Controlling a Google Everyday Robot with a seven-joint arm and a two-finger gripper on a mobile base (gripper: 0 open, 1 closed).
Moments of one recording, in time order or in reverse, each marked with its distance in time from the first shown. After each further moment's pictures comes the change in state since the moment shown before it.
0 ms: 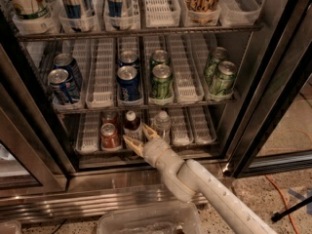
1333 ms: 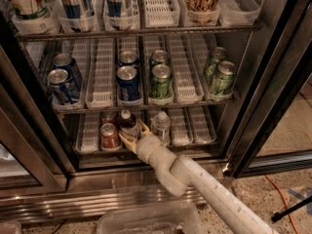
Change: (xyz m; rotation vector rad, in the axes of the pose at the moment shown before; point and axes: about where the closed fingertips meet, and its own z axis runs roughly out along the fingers) arm -0.001 0.019 0.030 -0.053 -0.026 -0.001
